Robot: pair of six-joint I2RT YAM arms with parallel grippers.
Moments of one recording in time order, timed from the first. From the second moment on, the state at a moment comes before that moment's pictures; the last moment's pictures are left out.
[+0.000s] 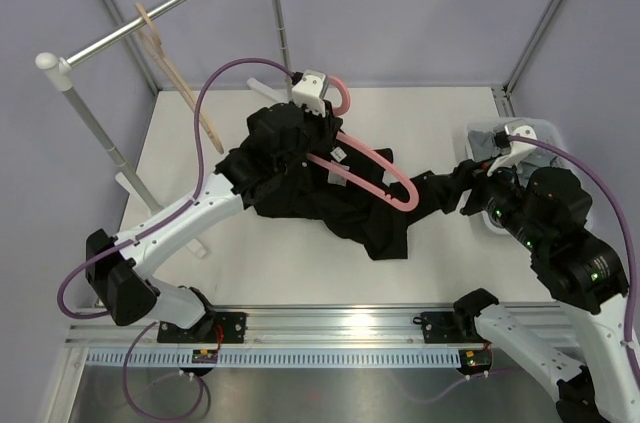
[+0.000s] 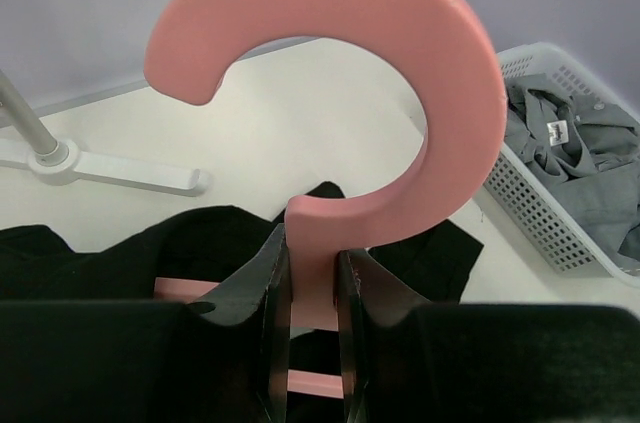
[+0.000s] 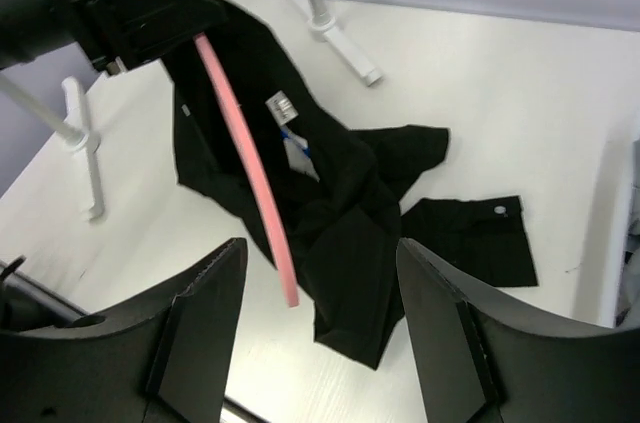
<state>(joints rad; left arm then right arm) -0.81 1.41 1.35 -0.10 -0.23 -0.23 0.47 0.69 1.29 -0.81 0.00 0.22</state>
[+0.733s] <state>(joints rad) -0.84 1.41 1.35 -0.10 -0.24 -0.19 0.47 0.93 1.23 -0.76 -0.33 0.16</state>
